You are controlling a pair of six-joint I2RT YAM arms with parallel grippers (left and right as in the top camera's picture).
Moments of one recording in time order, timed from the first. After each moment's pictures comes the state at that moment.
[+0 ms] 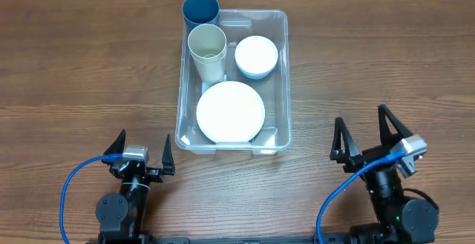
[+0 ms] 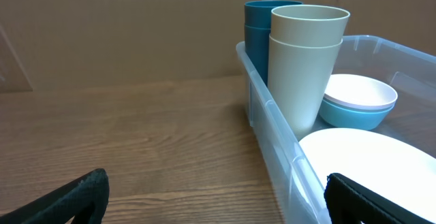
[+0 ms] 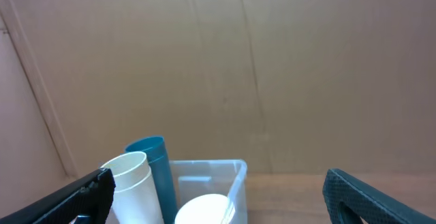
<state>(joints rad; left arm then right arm) 0.02 0.02 0.01 -0.06 0.12 0.03 0.12 0.17 0.25 0.16 -0.15 0.25</state>
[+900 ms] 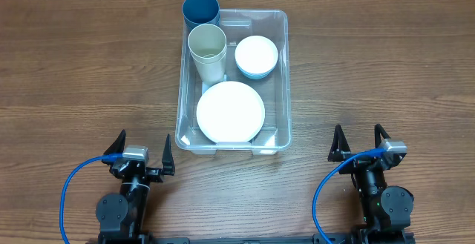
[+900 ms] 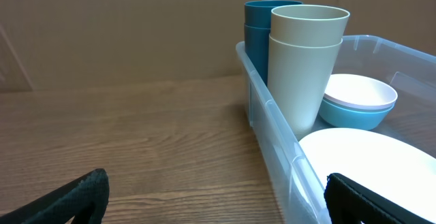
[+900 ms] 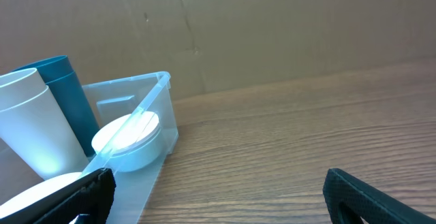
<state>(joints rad) 0.02 0.02 0.01 -0.06 0.12 0.03 0.04 0.01 0.02 -0.04 -0.03 0.21</state>
